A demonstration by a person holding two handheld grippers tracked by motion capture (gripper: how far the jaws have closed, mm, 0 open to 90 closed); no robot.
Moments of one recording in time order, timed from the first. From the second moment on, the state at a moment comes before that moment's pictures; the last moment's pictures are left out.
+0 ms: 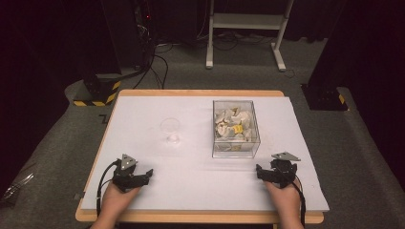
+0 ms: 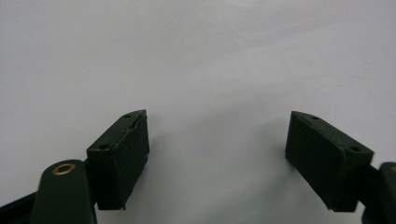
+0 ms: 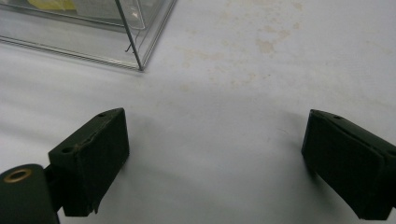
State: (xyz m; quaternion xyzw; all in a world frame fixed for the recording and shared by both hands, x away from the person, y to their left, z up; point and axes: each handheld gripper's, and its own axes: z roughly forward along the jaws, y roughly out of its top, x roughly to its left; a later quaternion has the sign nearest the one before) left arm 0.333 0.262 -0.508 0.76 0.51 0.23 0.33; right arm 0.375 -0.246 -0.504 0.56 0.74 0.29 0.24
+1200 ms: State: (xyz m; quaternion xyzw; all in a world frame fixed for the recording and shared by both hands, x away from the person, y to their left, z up) left arm 0.333 0.261 -0.508 0.77 0.50 0.22 0.33; right arm 0.375 -0.247 -0.504 0.56 0.74 0.30 0.24
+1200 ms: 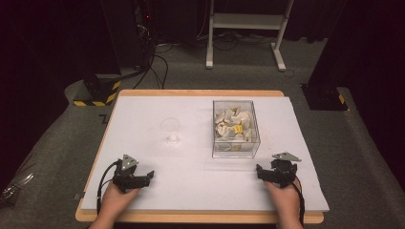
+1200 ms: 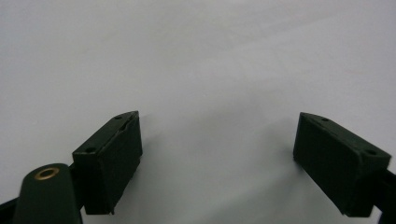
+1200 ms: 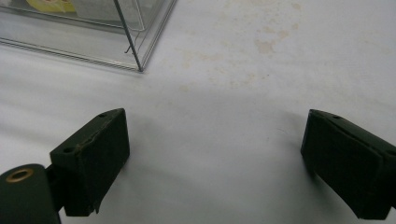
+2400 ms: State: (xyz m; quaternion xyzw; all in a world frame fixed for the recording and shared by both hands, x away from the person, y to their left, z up) left arm 0.330 0.260 -0.509 0.76 0.51 0.23 0.33; right arm 0.372 -0.248 -0.503 0.55 0.74 0.31 0.24
